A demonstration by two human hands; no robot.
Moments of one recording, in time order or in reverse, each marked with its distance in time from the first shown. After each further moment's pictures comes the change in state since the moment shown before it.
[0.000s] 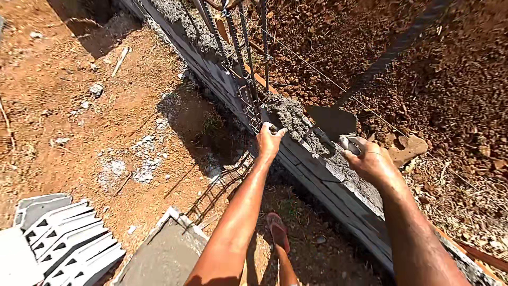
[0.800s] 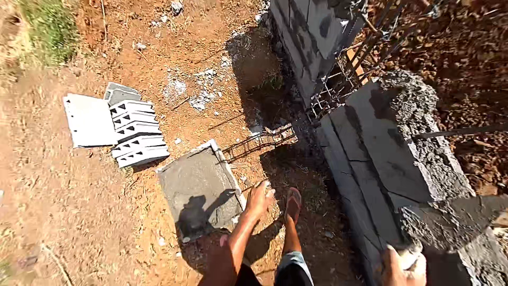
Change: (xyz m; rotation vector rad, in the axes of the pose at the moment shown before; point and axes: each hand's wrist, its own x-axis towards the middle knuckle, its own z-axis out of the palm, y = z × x) left_hand -0.286 -0.233 -0.131 0.141 -0.213 -0.559; right_hand -0.197 0.071 0.177 0.644 0.076 0.165
